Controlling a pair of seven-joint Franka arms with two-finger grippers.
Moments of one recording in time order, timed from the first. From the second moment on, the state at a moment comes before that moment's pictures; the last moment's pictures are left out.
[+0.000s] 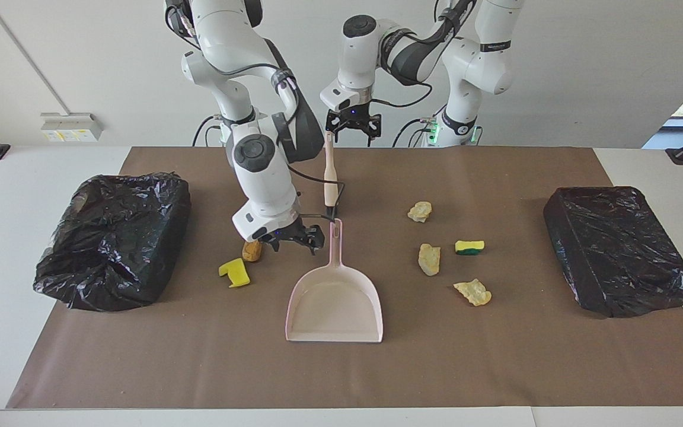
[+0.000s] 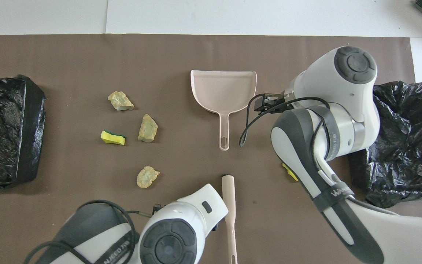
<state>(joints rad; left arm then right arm) -1.05 -0.08 -0.02 -2.20 -0.03 2.13 -0.84 0.45 0.48 -0.07 -1.52 0.15 2.04 0.54</state>
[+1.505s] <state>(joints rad) -1.15 0.07 0.00 -2.21 -0.01 2.27 -1.05 0.53 0.53 -0.08 -1.52 0.13 2.00 0.45</state>
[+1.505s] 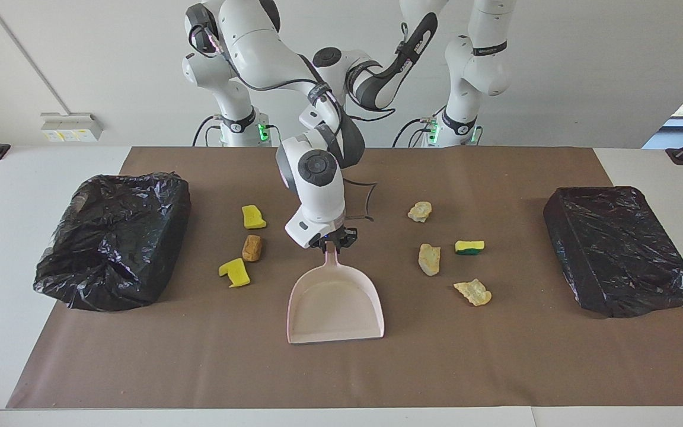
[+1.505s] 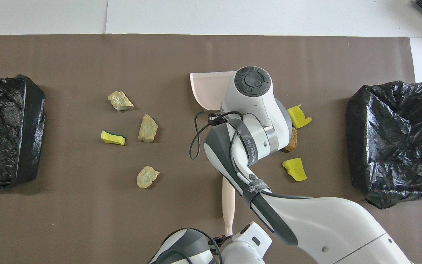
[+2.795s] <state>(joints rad) -0.54 -0.15 0.03 -2.19 0.07 1.80 -0.64 0.39 0.19 -0.08 -1.81 0.01 1.82 -0.73</state>
